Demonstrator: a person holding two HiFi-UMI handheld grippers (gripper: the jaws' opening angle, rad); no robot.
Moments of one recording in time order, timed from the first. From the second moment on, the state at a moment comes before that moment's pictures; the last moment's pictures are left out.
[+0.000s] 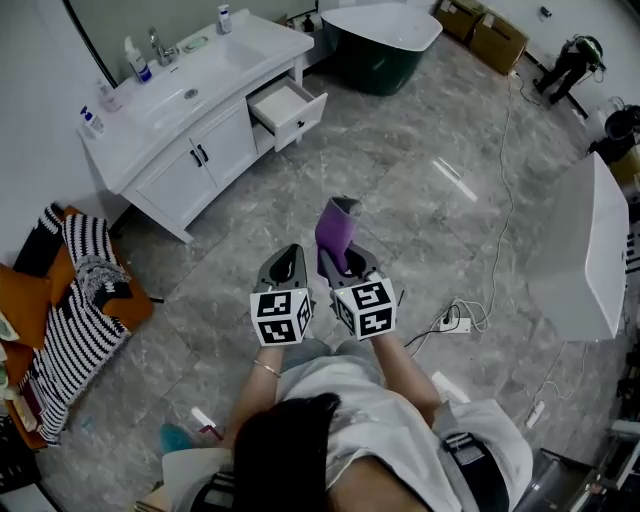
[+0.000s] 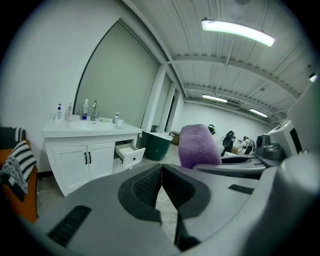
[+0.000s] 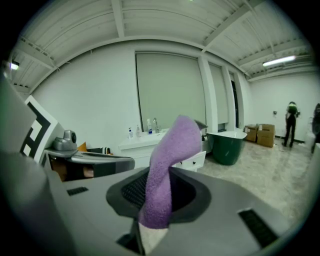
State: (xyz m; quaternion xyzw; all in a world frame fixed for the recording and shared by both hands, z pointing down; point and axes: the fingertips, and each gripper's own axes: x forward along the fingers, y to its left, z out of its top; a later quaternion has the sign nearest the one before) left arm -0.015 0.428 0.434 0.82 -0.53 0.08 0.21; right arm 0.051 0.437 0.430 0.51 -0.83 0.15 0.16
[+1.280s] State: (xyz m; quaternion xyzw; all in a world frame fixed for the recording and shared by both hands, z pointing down) left arm -0.047 0.378 0.439 0.81 -0.54 0.07 0.21; right arm 0.017 0.390 0.428 0.50 -0.84 0.14 0.16
